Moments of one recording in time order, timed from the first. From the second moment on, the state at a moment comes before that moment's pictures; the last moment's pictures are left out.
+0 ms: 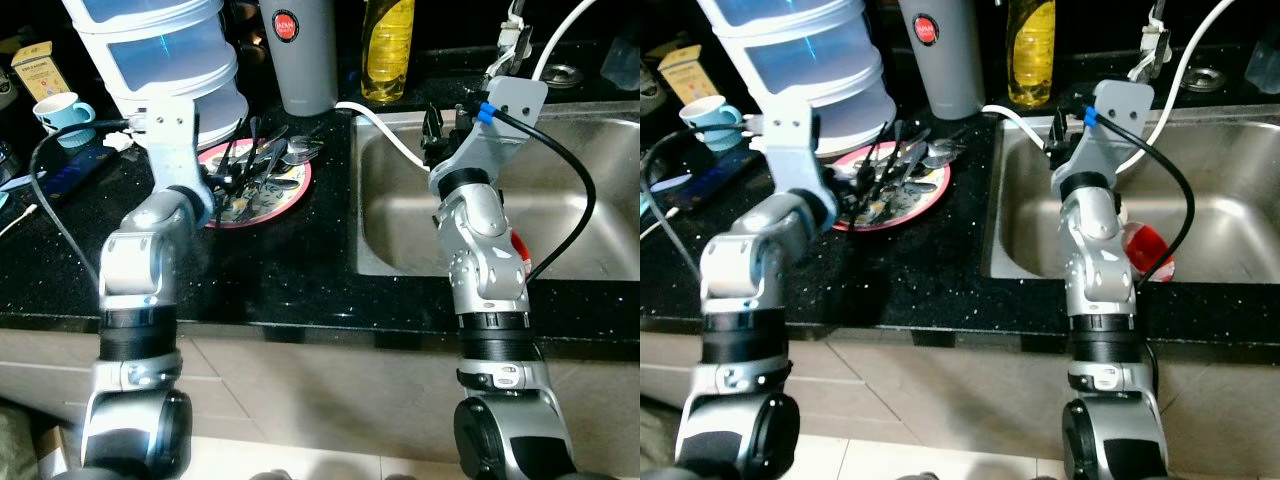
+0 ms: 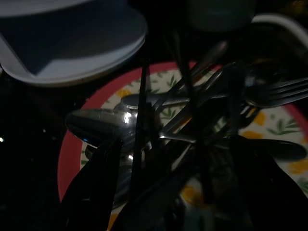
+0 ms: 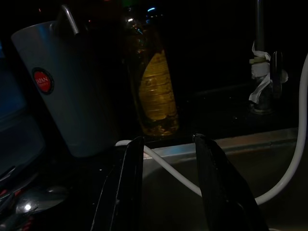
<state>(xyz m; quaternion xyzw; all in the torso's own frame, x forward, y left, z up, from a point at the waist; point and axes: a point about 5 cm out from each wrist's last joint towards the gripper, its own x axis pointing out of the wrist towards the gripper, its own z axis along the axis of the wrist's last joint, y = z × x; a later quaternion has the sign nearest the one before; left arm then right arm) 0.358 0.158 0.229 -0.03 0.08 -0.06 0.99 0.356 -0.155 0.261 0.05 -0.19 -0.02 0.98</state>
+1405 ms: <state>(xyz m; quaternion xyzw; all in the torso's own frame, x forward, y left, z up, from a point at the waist) 0.380 0.155 0.240 0.02 0.03 -0.11 0.99 0.356 -0.149 0.261 0.06 -0.19 -0.01 0.98</state>
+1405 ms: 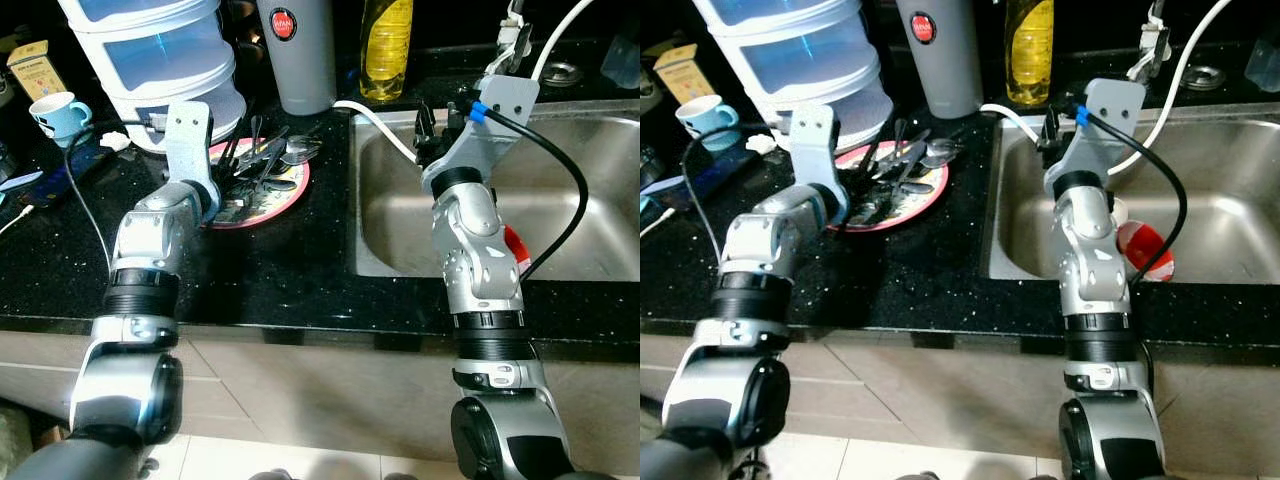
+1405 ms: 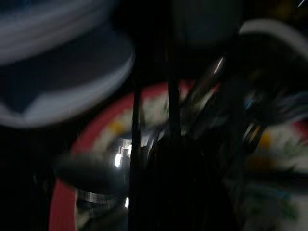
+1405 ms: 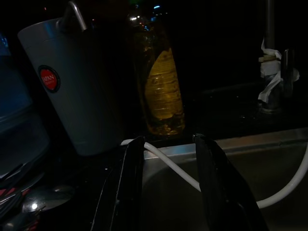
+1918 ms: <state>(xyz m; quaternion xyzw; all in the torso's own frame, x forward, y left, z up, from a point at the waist) 0.354 0.089 0.255 0.04 0.01 -0.31 0.95 0.356 -0.148 0.261 0.06 -0.19 -0.01 0.98</state>
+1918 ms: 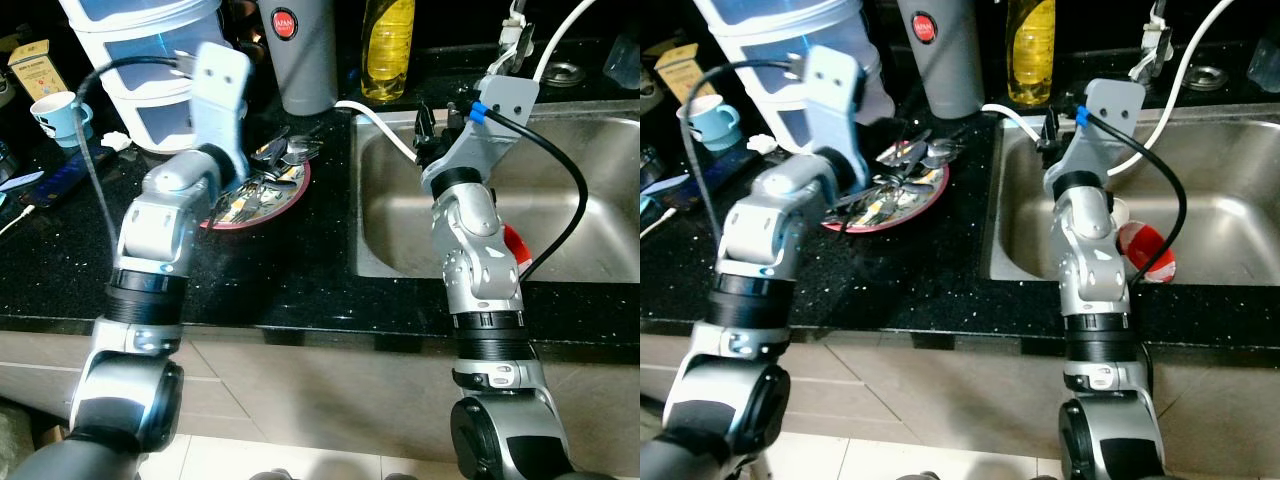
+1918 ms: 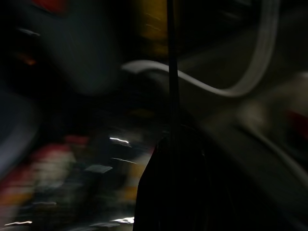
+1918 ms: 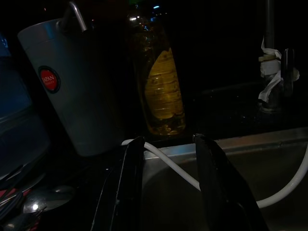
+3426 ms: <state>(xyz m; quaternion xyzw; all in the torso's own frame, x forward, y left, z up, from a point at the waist) 0.348 0.105 0.248 0.06 -0.01 -0.17 0.98 0.357 -0.163 0.265 0.01 -0.19 -0.08 0.98</state>
